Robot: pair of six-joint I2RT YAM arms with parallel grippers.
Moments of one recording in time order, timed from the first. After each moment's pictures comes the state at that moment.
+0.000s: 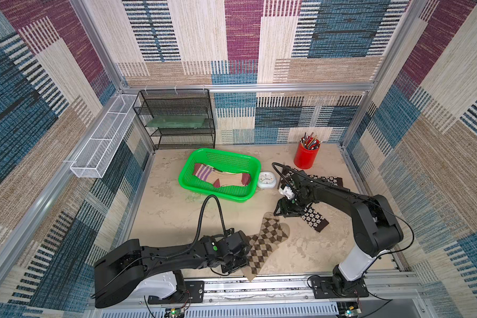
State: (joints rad) left arm -1.14 1.27 0.51 -0.36 0.14 -1.43; right arm 0.34 1.71 1.04 -0.73 -0.54 0.24
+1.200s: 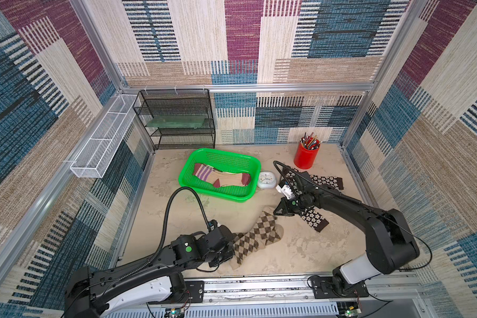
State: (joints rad) left arm -1.07 0.87 0.63 -0.72 -0.03 -1.40; right arm 0.37 1.47 0.94 -0.63 -0.63 0.30
